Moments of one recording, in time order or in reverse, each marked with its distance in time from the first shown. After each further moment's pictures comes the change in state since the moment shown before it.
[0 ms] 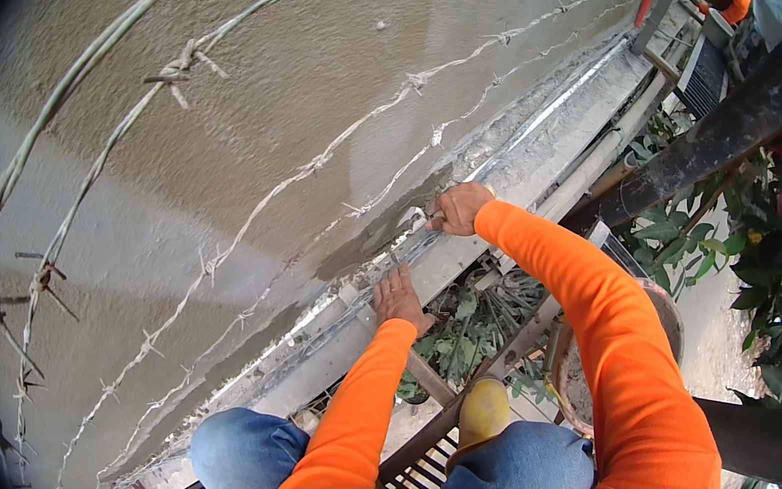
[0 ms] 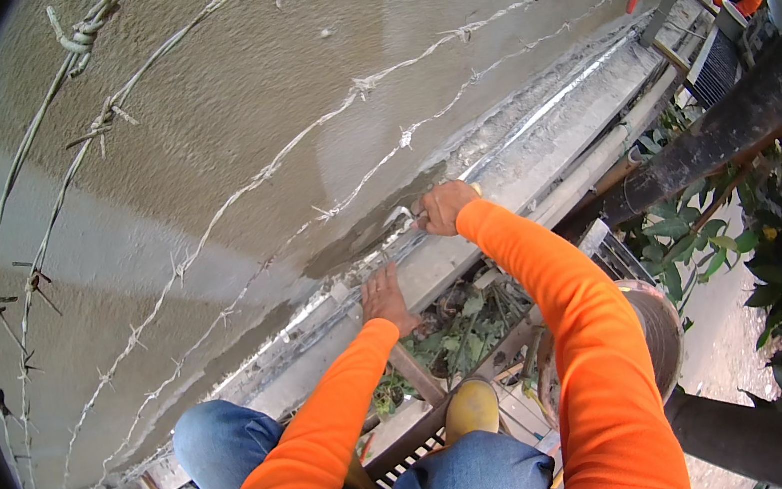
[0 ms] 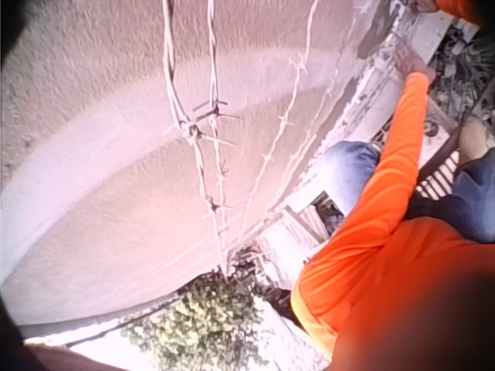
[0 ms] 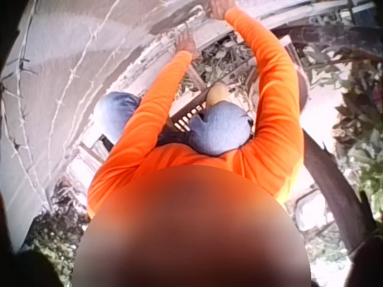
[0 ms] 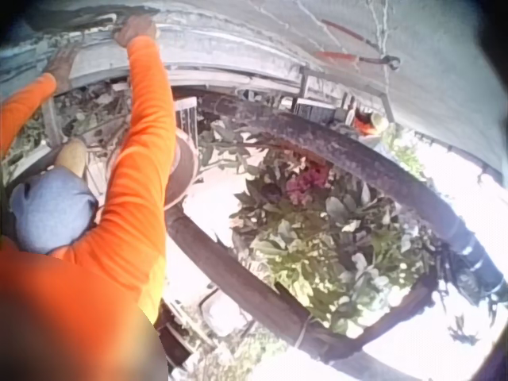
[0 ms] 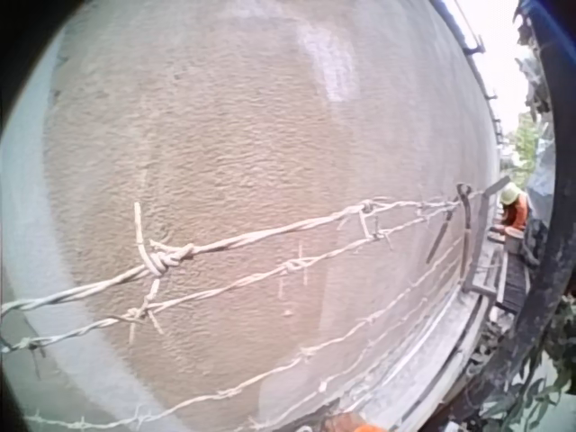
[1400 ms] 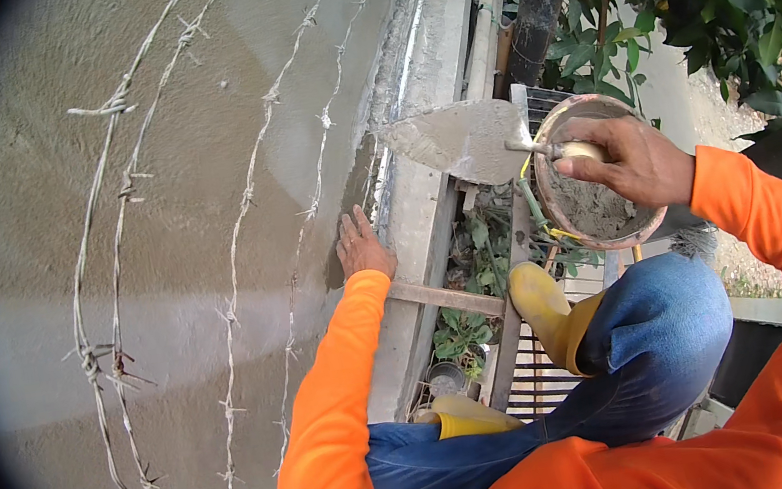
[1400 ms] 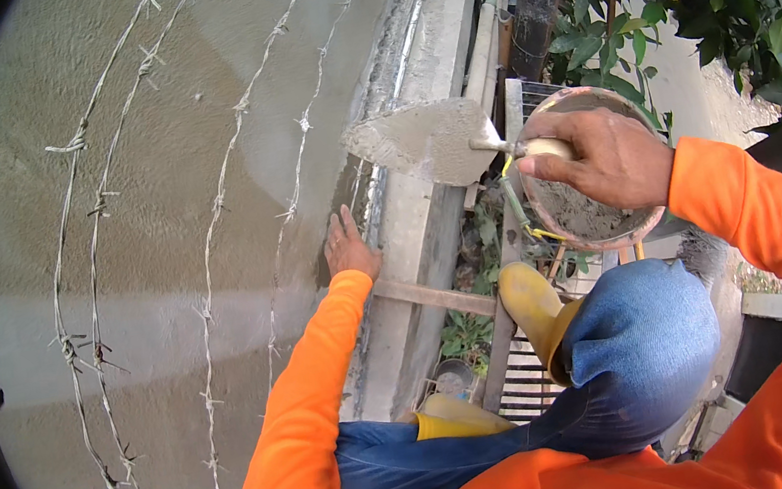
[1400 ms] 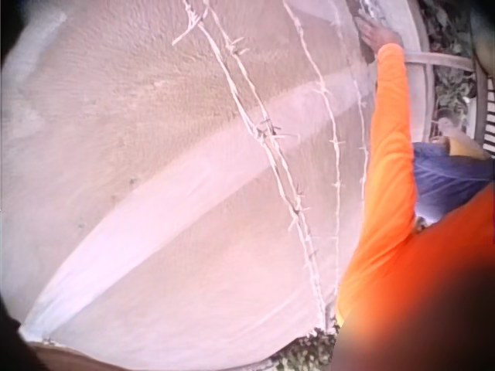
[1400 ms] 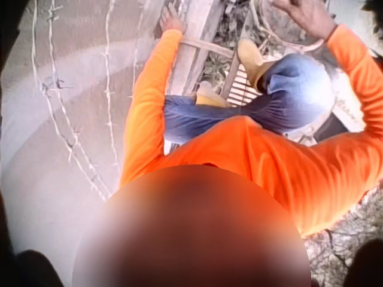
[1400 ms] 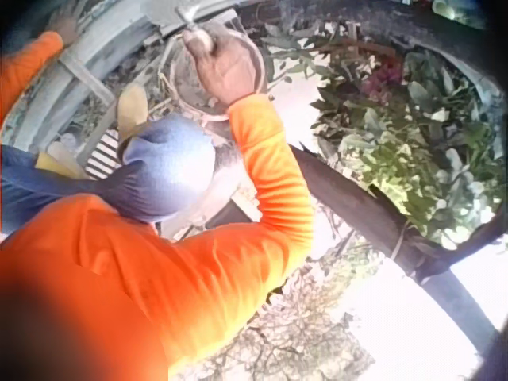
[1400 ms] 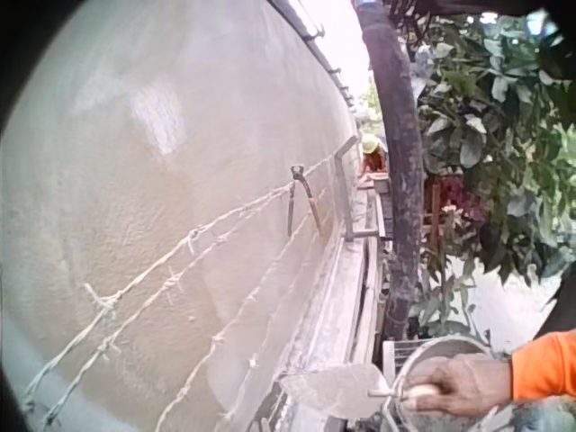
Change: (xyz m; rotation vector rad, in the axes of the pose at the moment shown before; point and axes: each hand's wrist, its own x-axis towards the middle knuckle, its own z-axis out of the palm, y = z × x) left_hand 0.018 -0.034 -0.072 0.326 0.250 0.355; right_hand -0.371 -0.147 -0.183 0.664 0.319 0.629
